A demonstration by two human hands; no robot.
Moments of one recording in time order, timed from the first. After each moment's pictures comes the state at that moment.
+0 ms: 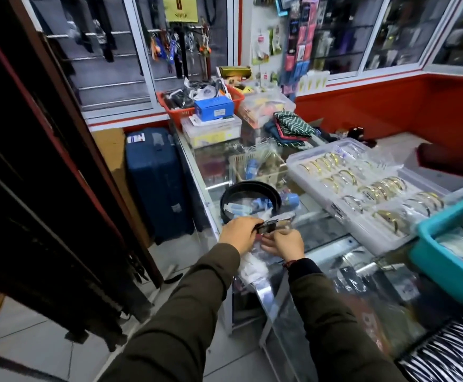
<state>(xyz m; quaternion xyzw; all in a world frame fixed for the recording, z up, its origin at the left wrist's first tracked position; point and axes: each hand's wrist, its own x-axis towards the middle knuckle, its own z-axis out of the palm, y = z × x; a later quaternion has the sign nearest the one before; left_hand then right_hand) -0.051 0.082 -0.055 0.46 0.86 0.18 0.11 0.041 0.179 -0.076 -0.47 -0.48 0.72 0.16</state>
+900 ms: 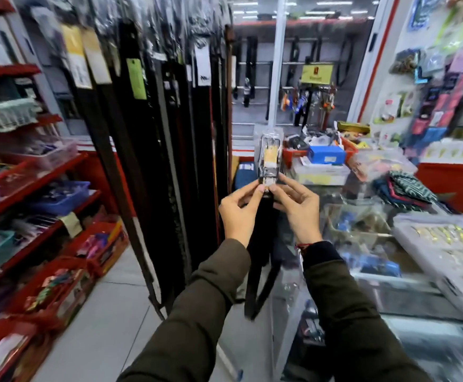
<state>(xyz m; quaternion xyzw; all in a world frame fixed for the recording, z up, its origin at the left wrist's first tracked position) -0.044 -0.101 0.080 0.10 0.66 0.73 -0.16 -0.028 0.022 0.086 0.00 -0.61 0.76 0.22</state>
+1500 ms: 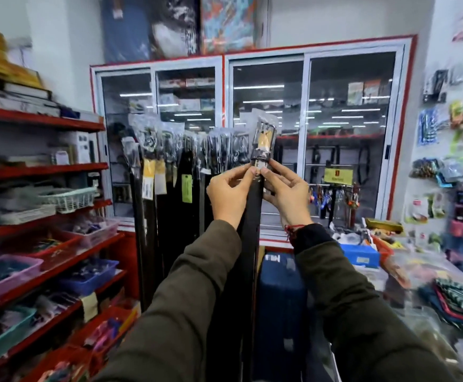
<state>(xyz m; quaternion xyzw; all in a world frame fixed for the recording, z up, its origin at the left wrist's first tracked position) -0.104 -0.168 0.305 0.17 0.62 0.67 -0.38 -0.098 -0.054 0.310 0.17 -0.52 0.80 0.23</state>
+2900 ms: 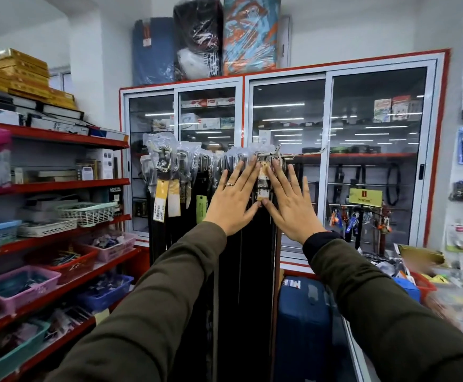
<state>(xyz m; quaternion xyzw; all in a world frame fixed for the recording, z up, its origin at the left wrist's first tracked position) -0.193 -0.225 0.323 0.22 0.86 -0.02 -0.46 -0.203 -0.034 0.310 0.22 -0.85 0.06 0.47</state>
